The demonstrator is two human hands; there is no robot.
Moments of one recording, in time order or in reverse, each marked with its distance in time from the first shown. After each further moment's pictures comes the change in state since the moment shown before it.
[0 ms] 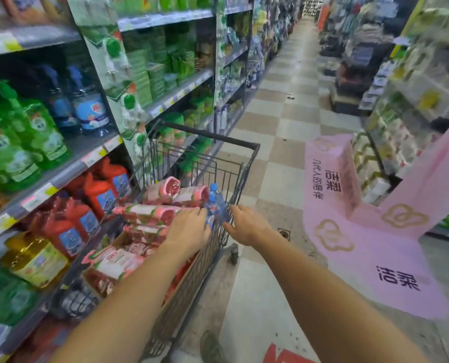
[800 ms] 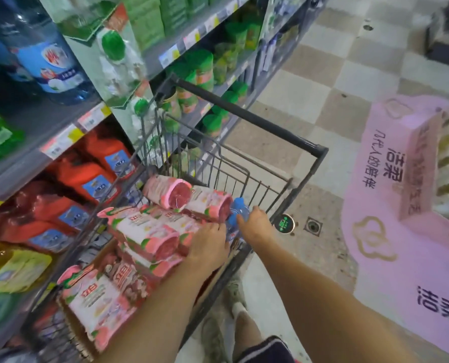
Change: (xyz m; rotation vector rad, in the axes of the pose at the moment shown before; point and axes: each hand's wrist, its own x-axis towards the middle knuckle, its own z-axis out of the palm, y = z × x) left_hand 0.208 -0.070 0.144 -0.180 -0.368 -0.280; right_hand 0.294 0.053 0.082 0.470 -0.161 0.415
